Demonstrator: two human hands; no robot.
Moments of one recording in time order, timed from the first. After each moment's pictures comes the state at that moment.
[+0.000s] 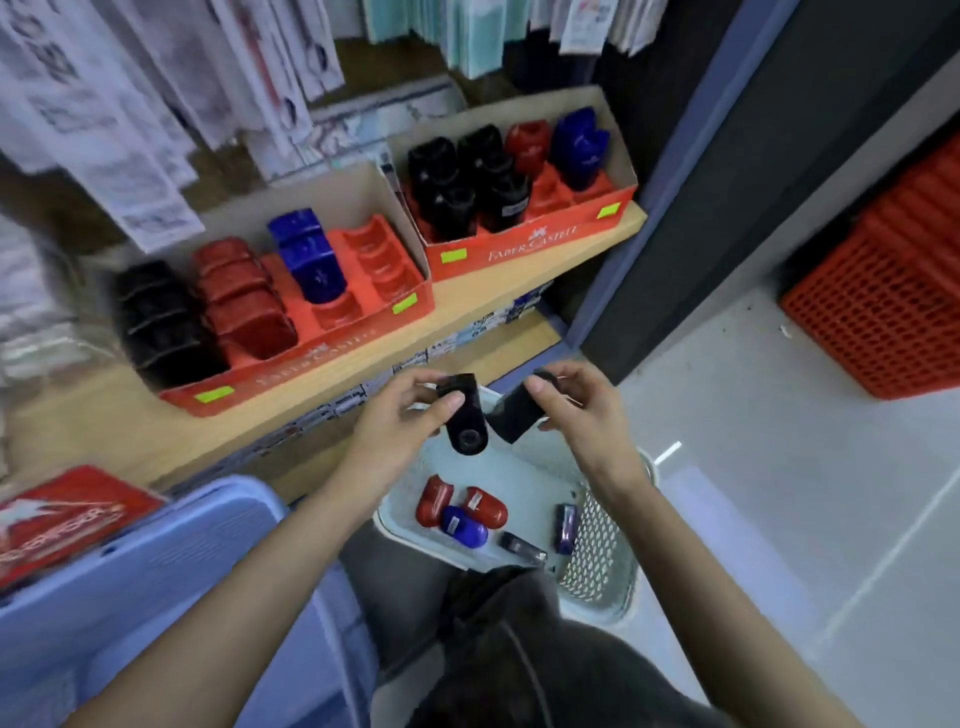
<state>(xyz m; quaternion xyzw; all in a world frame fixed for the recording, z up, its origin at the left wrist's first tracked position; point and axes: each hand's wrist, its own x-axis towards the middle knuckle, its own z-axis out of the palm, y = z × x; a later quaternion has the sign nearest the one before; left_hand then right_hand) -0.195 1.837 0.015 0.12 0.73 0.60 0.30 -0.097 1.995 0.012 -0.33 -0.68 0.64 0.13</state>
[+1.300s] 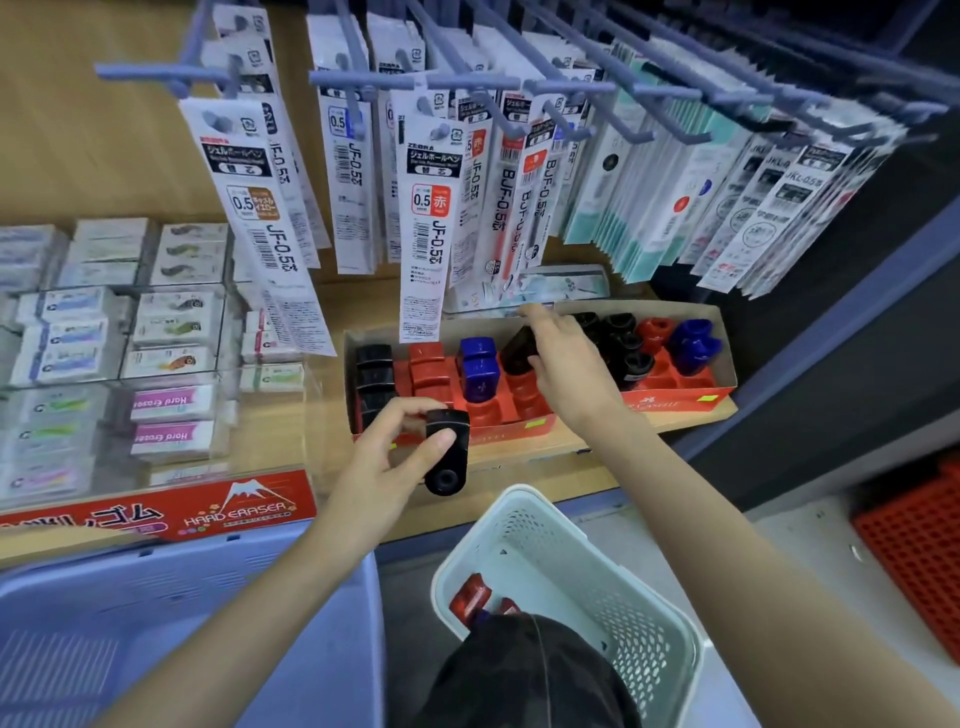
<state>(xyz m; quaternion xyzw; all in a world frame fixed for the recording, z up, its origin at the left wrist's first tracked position) -0.205 1.749 0.104 0.11 0.74 0.65 0.12 -0.261 1.960 0.123 -0.02 -0.99 0.14 0.08</state>
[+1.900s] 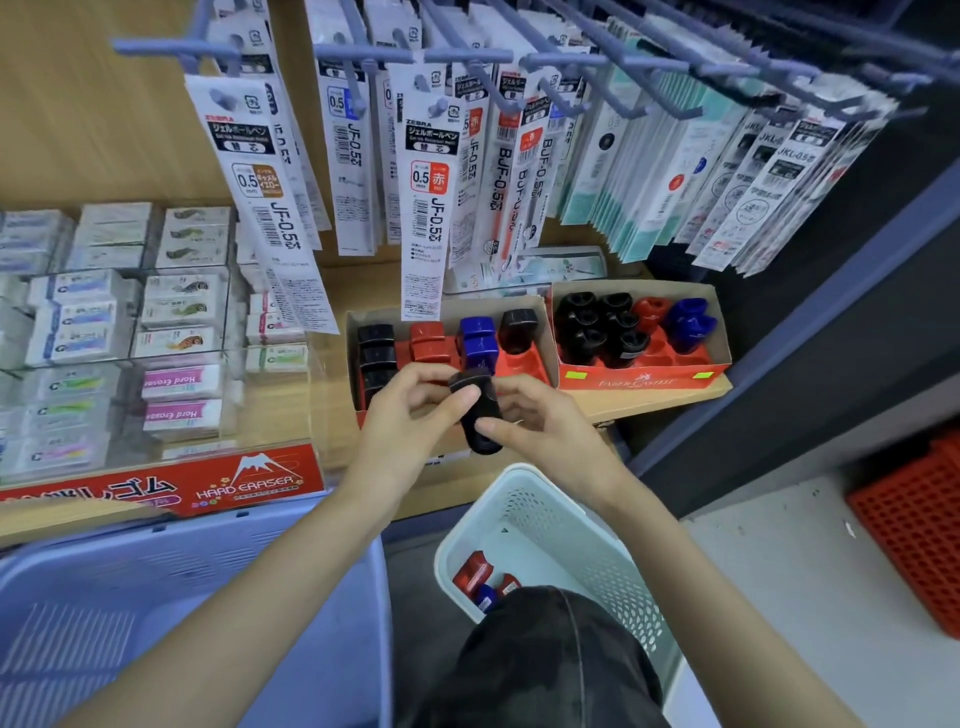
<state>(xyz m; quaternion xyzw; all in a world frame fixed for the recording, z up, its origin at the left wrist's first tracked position) -0.210 1.771 0.113 0.05 0.72 0.69 0.10 -0.177 1.930 0.119 0.03 -0.81 0.58 -0.05</state>
